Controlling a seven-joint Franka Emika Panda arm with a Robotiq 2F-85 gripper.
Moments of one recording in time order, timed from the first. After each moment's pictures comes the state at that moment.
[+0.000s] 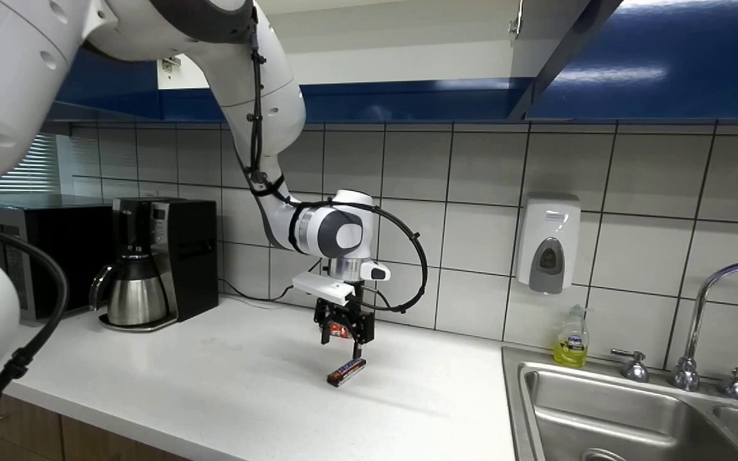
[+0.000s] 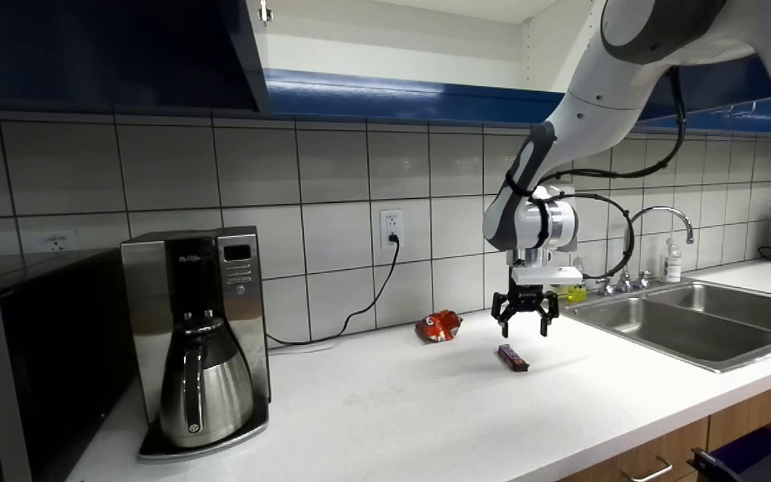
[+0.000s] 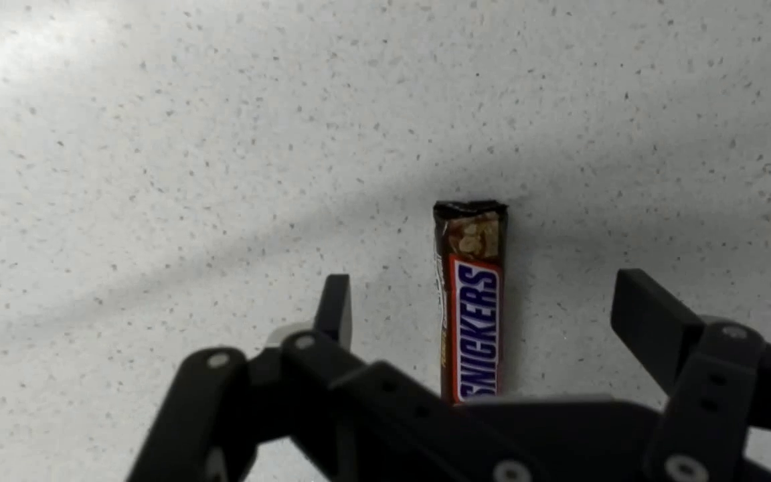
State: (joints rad) arm -0.09 0.43 -0.13 -2.09 0.13 2.49 -0.02
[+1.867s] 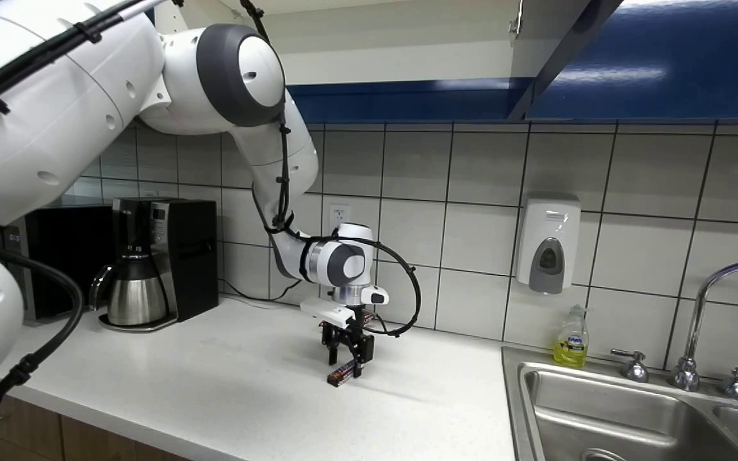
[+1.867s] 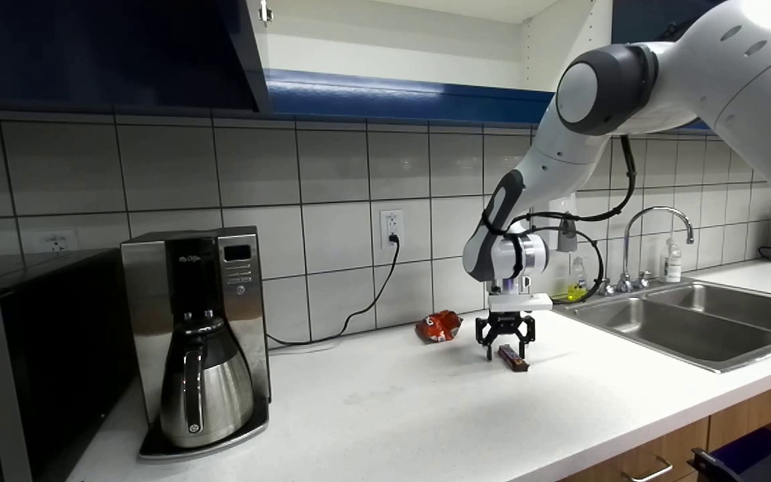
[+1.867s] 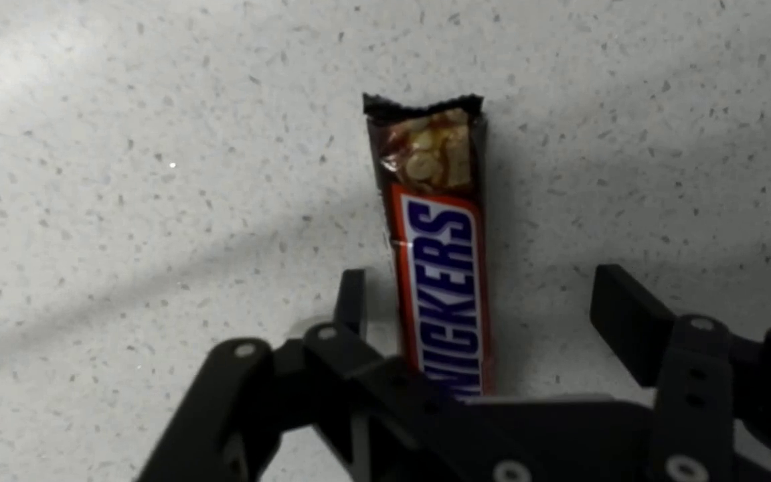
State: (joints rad) arm -0.07 0.71 -0.11 -1.83 0.12 2.49 0.08
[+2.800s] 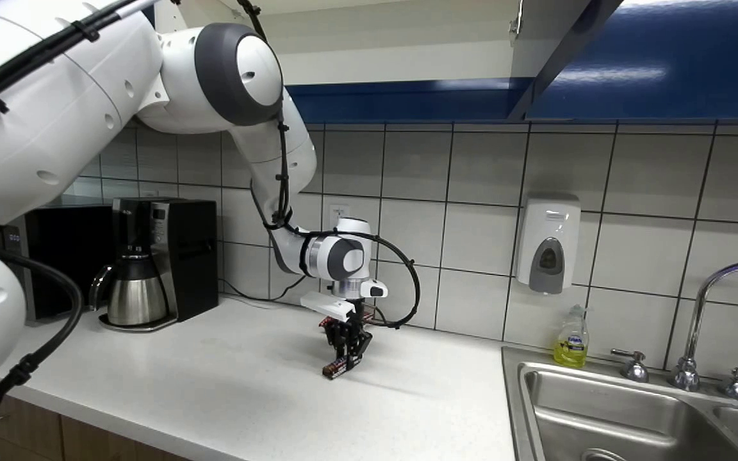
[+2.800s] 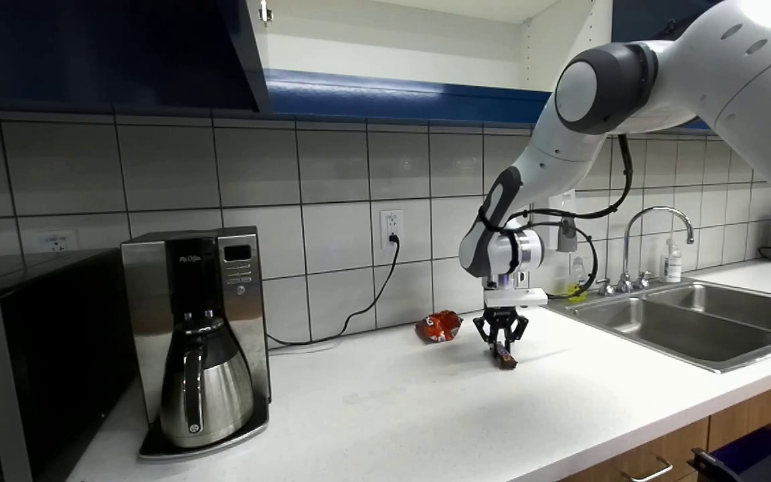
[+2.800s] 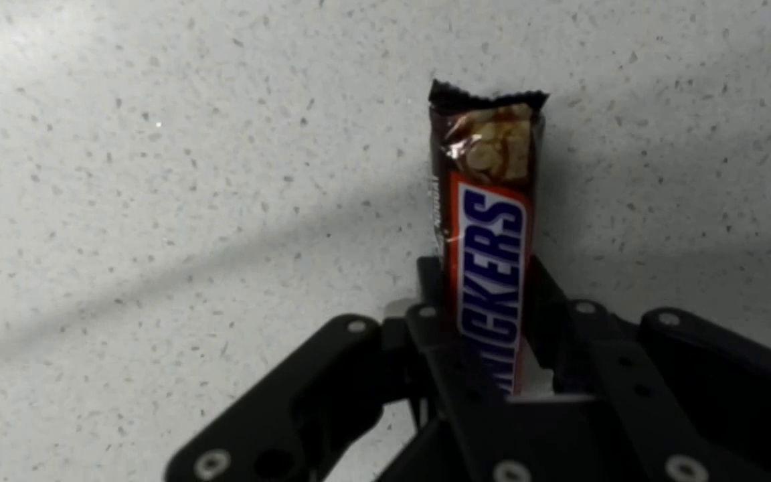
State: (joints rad) arm -0.06 0.71 -0.12 -1.80 0.10 2.48 0.09
